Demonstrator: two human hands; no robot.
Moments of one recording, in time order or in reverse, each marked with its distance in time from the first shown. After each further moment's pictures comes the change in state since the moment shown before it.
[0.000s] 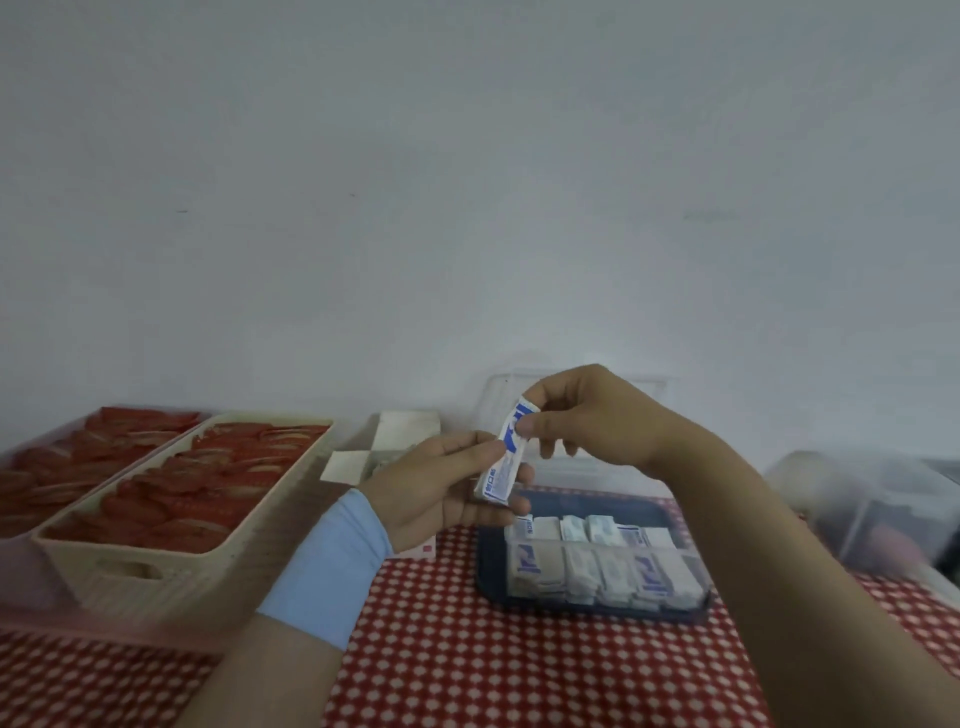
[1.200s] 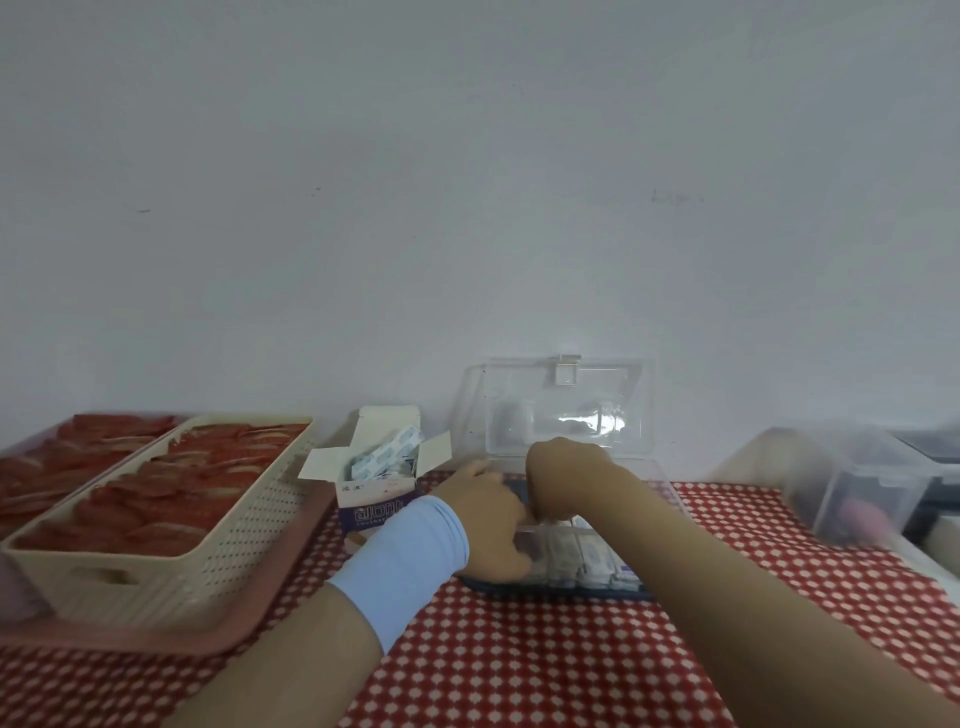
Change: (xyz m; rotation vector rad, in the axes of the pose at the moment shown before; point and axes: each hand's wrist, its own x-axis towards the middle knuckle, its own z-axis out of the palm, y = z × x) left_hand 0.041 -0.042 0.030 1.910 -0.294 0.090; right_hand 0.022 0.066 0.048 -1.044 -0.186 0.397
